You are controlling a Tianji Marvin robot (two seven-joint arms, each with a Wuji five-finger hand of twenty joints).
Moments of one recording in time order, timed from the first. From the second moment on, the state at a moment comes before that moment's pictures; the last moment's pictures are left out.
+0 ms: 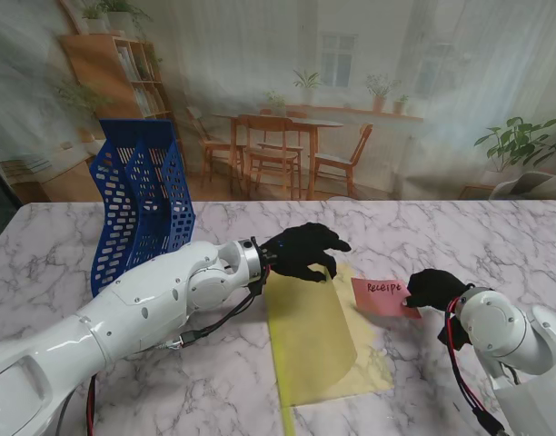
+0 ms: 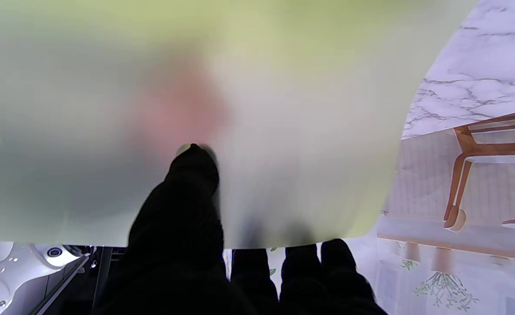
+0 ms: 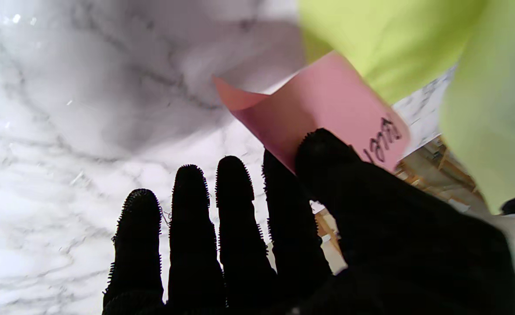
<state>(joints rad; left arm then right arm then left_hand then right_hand) 0.79 -1.21 -0.42 -1.09 0.73 -0.46 0.13 -1.64 -1.03 1.51 -1.69 -0.54 0.30 0.47 1.15 -0.25 0.08 -0.01 0.69 -0.10 0.70 0.61 0.31 -0.02 0.26 0.24 0.20 0.04 0.29 0.29 0.00 -0.06 0.40 0.22 0.71 -0.56 0.99 -0.25 0.71 0.14 1.09 0.60 0.69 0.24 0.67 0.39 0.58 0.22 0.40 0.32 0.14 0.31 0.95 0.37</state>
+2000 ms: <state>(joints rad) 0.80 -1.22 -0.41 -1.08 0.77 -0.46 0.22 -1.34 -0.97 1.11 -1.60 -0.41 0.71 0.61 1.15 -0.23 0.07 -0.01 0.69 -0.10 0.71 0.61 0.31 -0.02 0.27 0.24 0.20 0.04 0.29 0.29 0.00 -0.06 0.40 0.22 0.72 -0.52 1.02 -0.21 0.72 0.17 1.10 0.63 0.72 0.26 0.86 0.54 0.62 0.26 0.77 0.48 0.22 0.30 1.28 0.47</state>
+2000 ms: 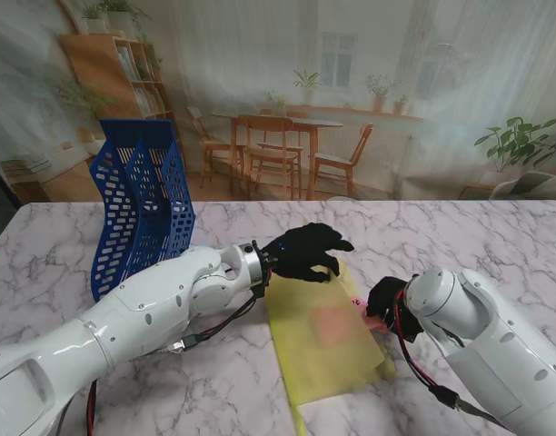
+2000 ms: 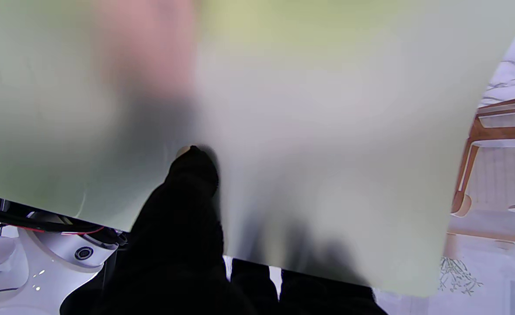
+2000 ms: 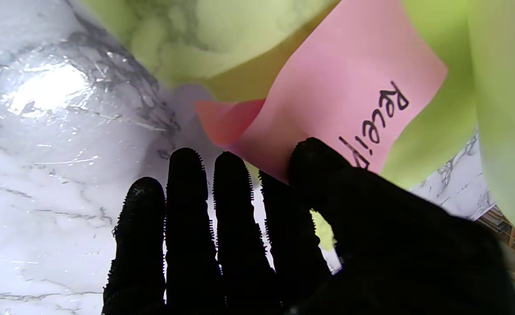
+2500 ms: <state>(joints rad) 0.80 -1.24 -0.39 -1.05 0.77 -0.44 0.25 -1.29 -0.98 1.05 -1.60 -0.29 0.81 0.58 1.15 -0.23 0.07 -0.01 0.69 -0.09 0.71 0.61 0.32 -0.02 0.28 0.24 0.20 0.04 0.29 0.29 0.00 -0.06 0.40 0.22 0.72 -0.50 0.97 -0.21 0.72 0.17 1.11 0.63 0.73 0.26 0.91 0.55 0.64 0.26 0.82 0.50 0.24 0.30 1.33 0.50</state>
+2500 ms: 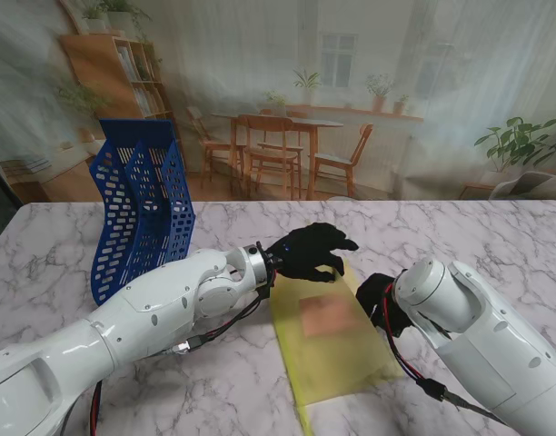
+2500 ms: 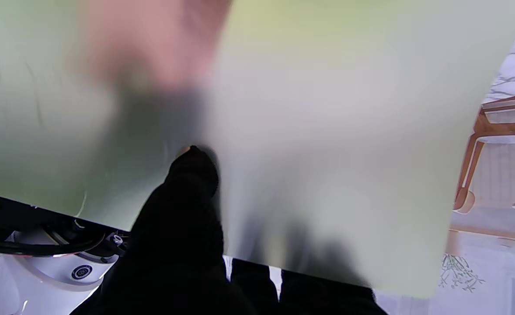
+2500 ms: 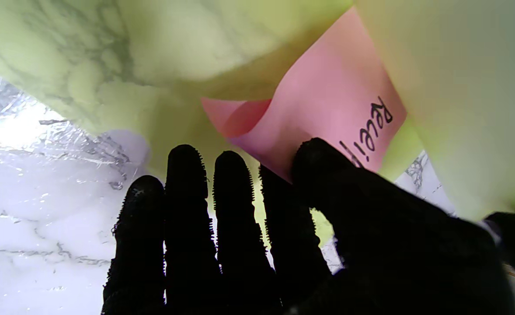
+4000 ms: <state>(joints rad) 0.84 -1.24 -0.43 -1.07 0.77 -0.45 0.31 -1.17 -1.03 0.89 -1.51 -0.21 0.79 0.49 1.15 -0.23 0.06 -0.01 0.69 -0.09 0.71 0.61 0.34 0.02 0.29 0.24 0.20 0.04 0.29 0.30 0.00 -0.06 0.40 0.22 0.73 -0.37 0.73 -0.21 0.72 0.15 1.01 0.53 0.77 0.29 0.94 0.55 0.70 0.28 0.93 0.55 0.30 0.33 1.46 0.58</state>
